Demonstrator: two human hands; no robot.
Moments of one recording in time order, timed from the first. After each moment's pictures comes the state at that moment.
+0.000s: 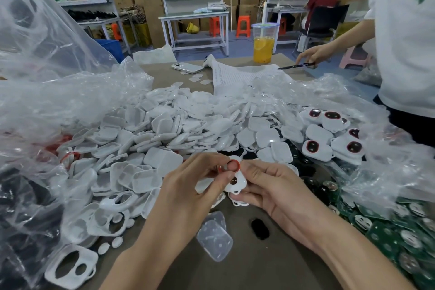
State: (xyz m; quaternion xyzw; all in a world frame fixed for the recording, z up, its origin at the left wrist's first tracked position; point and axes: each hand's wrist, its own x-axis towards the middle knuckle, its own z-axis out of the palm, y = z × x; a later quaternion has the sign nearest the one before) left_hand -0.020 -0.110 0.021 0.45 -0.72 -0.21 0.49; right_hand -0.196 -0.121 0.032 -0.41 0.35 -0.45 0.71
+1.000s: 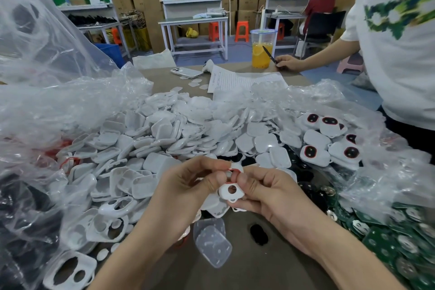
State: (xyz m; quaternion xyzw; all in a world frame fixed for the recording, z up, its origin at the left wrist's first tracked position) left_hand -0.018 -0.109 0.045 0.44 -0.58 -0.48 0.49; right_hand -0.194 -0.117 0.035 -0.45 0.34 -0.44 0.70
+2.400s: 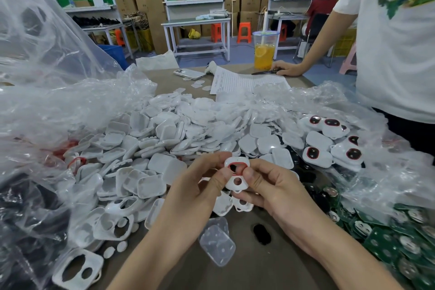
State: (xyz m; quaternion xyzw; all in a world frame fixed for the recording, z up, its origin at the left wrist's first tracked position) left_hand -0.026 -0.107 0.037 0.48 -0.64 -0.37 0.47; right_hand -0.193 -0.120 0.030 -0.47 0.36 -0.50 0.64
